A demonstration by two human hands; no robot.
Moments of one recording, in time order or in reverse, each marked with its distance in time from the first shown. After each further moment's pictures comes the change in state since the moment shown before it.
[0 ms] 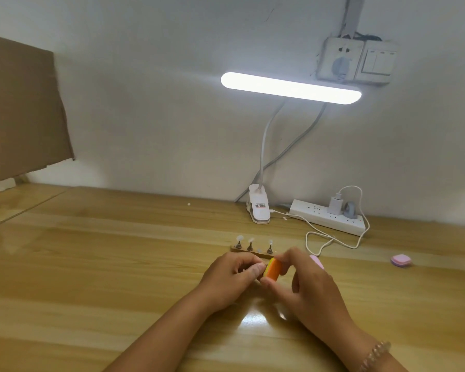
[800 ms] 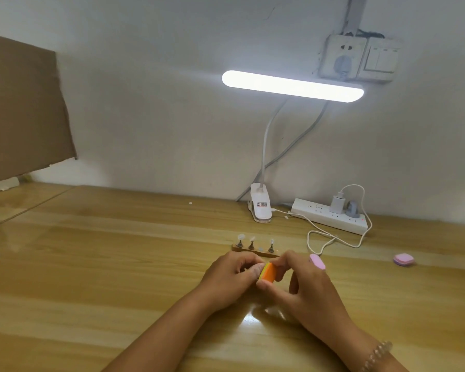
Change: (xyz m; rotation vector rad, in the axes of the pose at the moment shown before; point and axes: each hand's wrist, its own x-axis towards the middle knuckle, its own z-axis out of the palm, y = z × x) left_hand 0.000 -0.001 -0.001 0.082 -0.006 -0.017; right_hand 0.000 -0.003 0.001 0.071 -0.048 0.052
